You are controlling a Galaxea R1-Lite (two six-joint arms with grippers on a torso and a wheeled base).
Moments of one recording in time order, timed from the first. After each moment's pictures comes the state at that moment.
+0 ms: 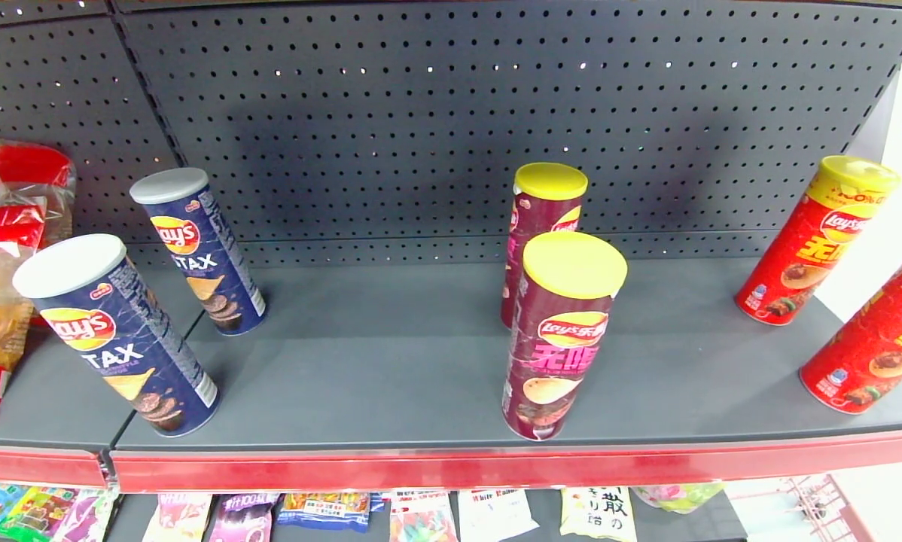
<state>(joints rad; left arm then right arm) 0.00 0.00 0.00 0.00 0.01 -0.01 0.00 0.00 0.00 0.00 0.04 0.00</state>
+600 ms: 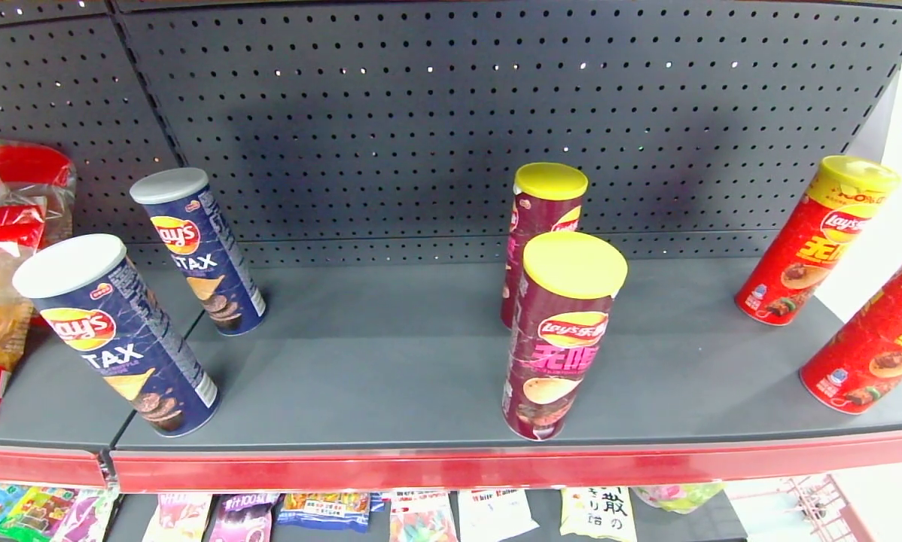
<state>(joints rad) 0.00 0.00 0.00 0.00 0.01 -0.01 0.00 0.00 0.00 0.00 0.03 0.01</state>
